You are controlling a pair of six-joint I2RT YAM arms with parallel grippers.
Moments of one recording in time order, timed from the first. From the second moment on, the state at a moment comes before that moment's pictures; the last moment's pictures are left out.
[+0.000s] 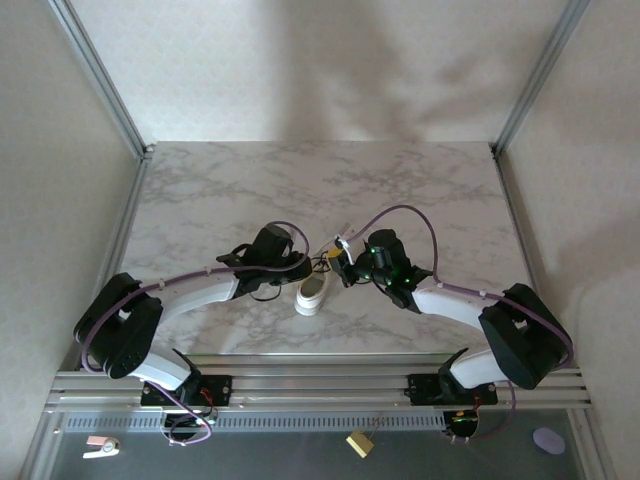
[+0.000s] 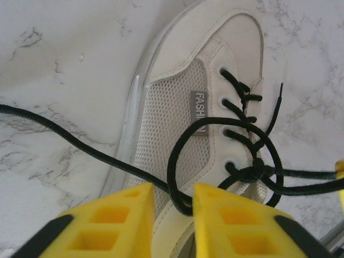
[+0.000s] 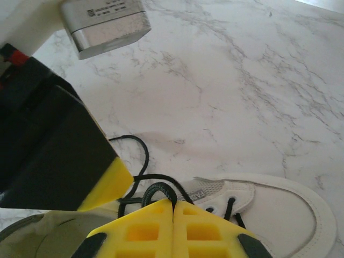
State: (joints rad) left arm -0.65 1.49 0.78 -0.10 0.14 -0.85; right arm 0.70 1.41 0.59 0.37 -0.29 -0.06
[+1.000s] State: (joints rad) left arm -0.56 1.52 0.79 -0.30 0.02 -0.80; right arm 0.70 1.41 0.61 0.32 -0.25 -0.06
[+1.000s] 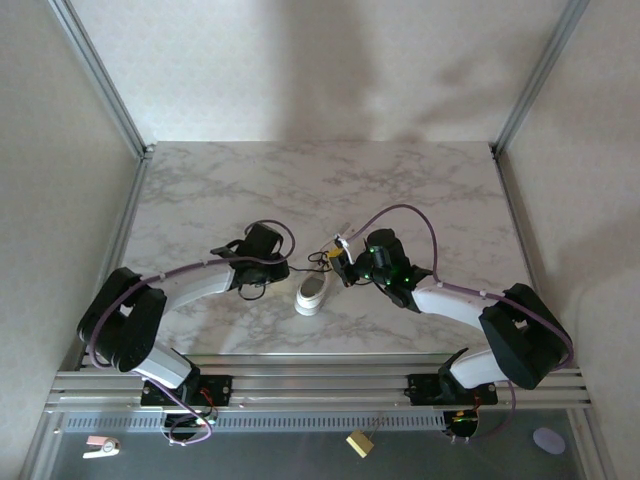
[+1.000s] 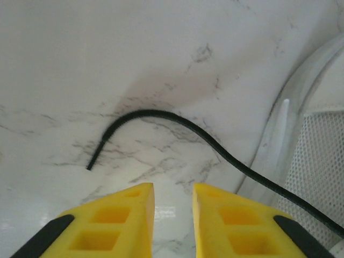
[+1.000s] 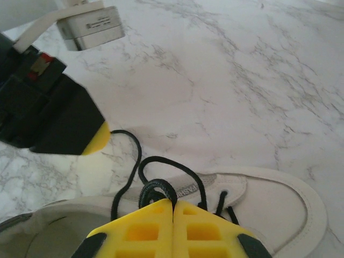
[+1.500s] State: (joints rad) left arm -0.73 1.55 0.73 -0.17 0.18 -0.85; right arm 0.70 1.41 0.64 0.26 -0.17 -0.01
